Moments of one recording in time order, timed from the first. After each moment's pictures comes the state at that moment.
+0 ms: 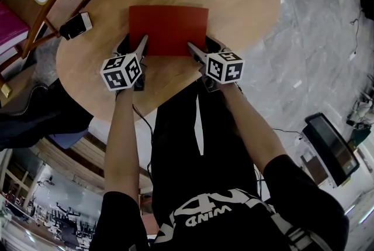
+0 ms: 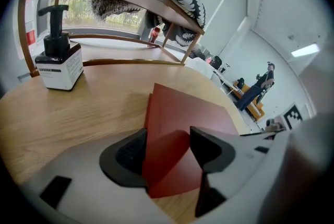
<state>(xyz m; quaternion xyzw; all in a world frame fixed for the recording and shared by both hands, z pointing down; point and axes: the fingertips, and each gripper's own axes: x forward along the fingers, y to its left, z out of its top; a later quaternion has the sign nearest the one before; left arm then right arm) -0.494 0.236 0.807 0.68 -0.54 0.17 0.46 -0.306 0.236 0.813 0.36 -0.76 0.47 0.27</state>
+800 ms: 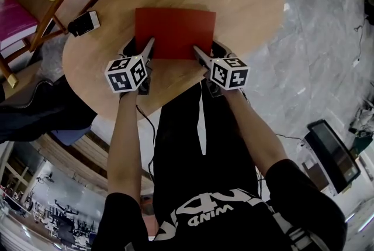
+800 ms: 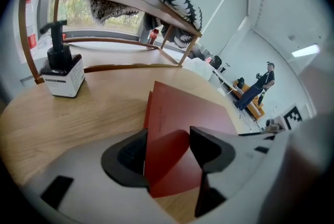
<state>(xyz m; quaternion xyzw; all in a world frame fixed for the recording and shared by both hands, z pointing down) -0.489 0.240 0.782 0.68 -0.54 0.17 0.47 -0.305 0.238 0.791 0.36 -0.77 0.46 0.27</state>
